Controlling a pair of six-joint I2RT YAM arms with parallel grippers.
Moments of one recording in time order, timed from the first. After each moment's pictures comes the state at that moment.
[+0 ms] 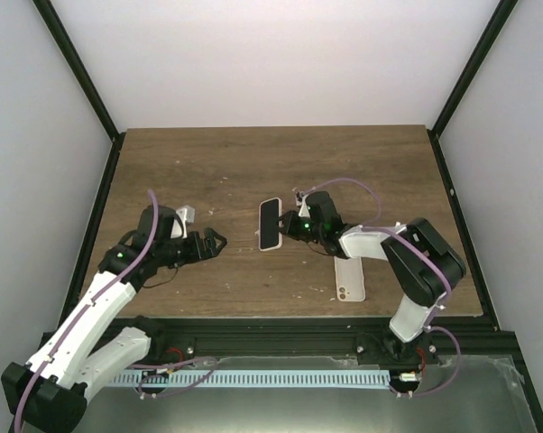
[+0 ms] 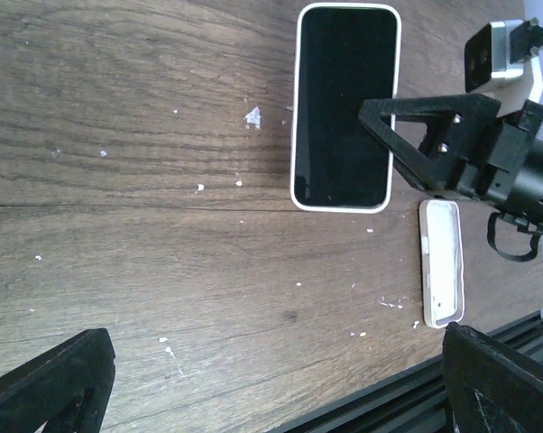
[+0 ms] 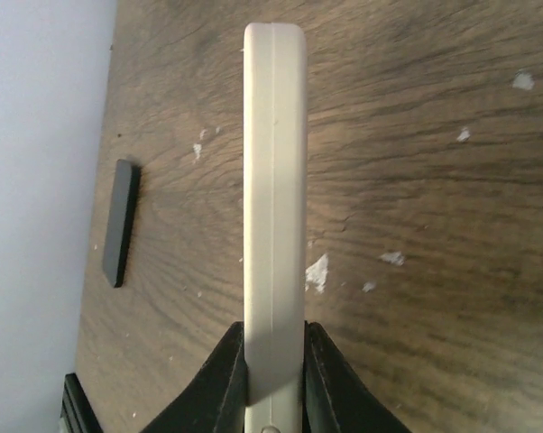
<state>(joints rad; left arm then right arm) -0.40 0.85 0.77 -0.74 0.31 -0.63 0.60 1.68 0.76 0.37 -0.38 0.88</state>
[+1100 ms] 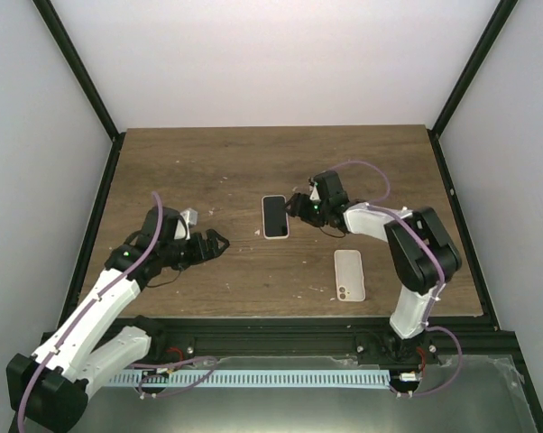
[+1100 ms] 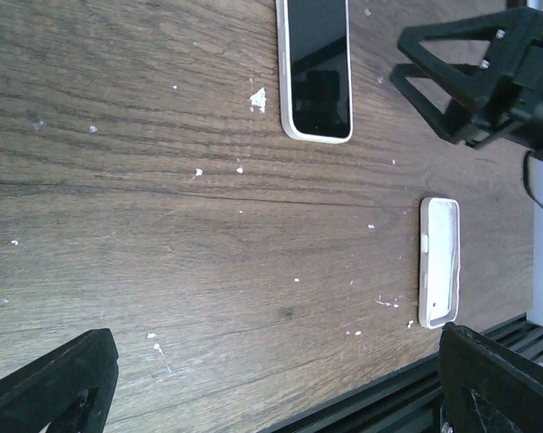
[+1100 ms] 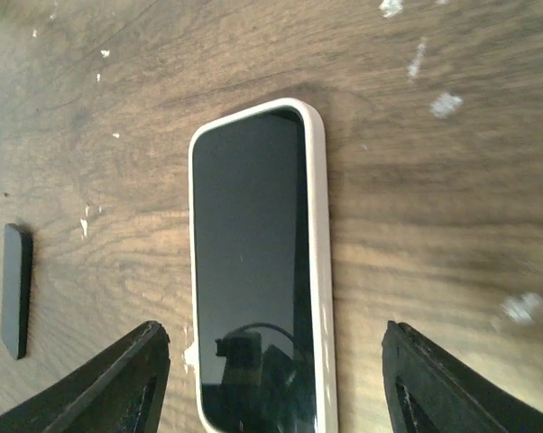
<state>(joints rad) -0.40 0.88 0.71 -0.68 0.35 -0.68 0.45 1.83 0.99 0.08 -0.35 0.74</state>
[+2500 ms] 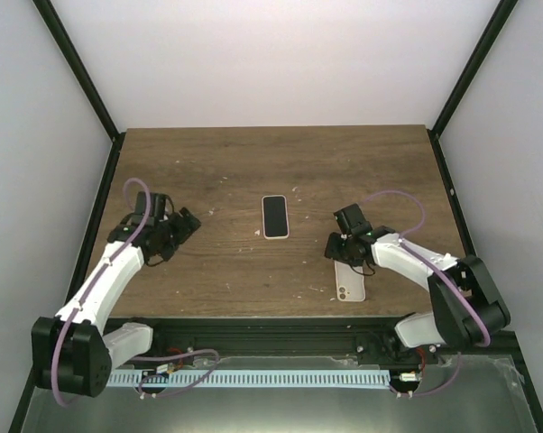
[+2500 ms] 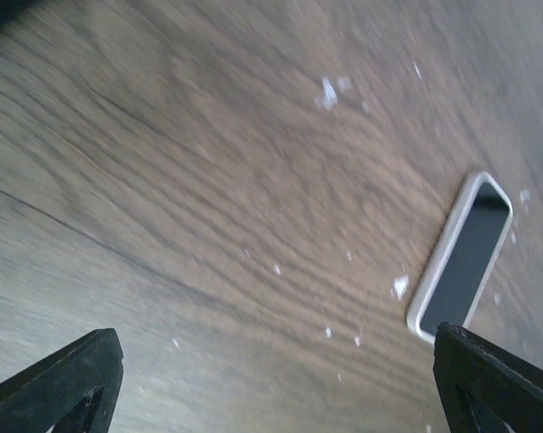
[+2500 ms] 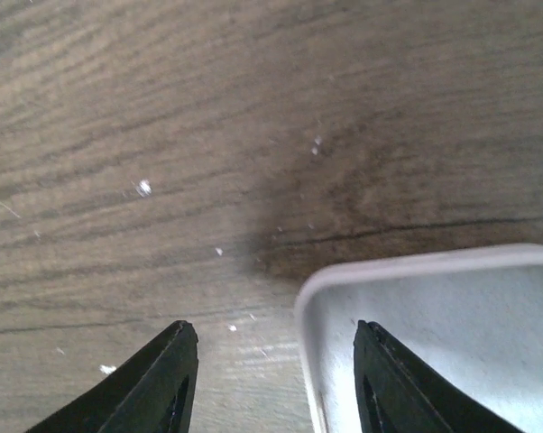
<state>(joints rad) -0.19 1.10 0.76 -0.63 0.19 -0.89 0.45 1.37 0.67 -0.44 -0.03 0.71</state>
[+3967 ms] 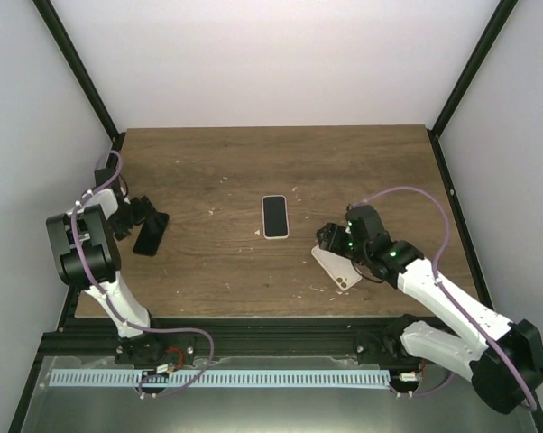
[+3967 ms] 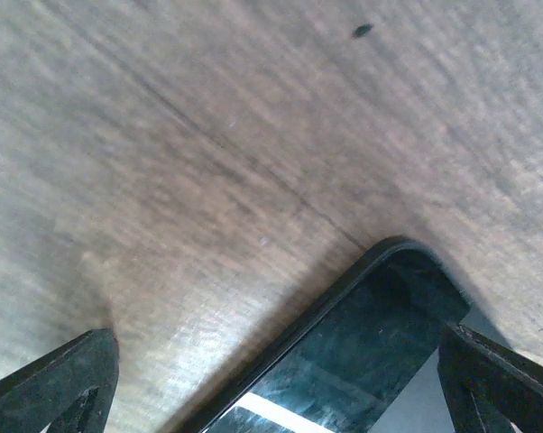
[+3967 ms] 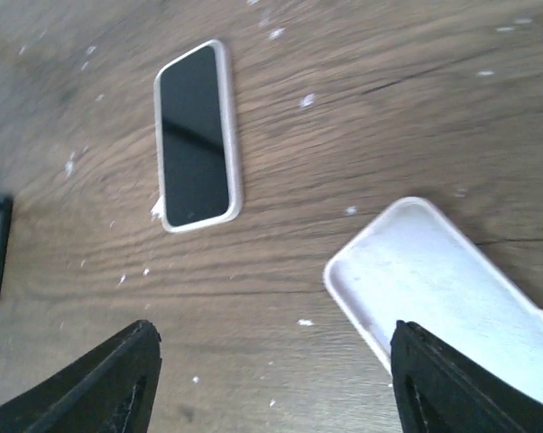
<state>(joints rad) 0.33 1.82 1.14 -0.60 0.14 -0.35 0.58 1.01 0.68 -0.43 -0.05 0.78</state>
